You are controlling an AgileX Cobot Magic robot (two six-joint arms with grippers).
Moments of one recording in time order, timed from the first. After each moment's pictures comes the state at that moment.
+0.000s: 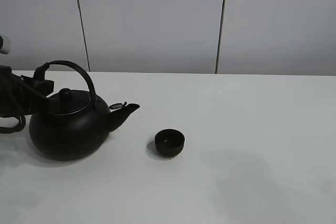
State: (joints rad) left arm -0.24 1.92 -0.48 0.09 -1.08 0.08; right arm -0.11 -0.02 -0.47 0.00 1.08 -0.03
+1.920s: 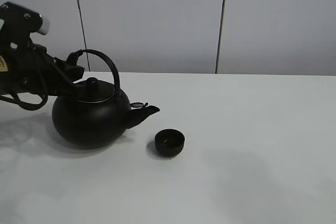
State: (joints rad) left arm -0.27 1.88 -0.68 0.29 -0.81 0.08; right arm -0.11 -0.02 -0.47 0.00 1.08 -0.03
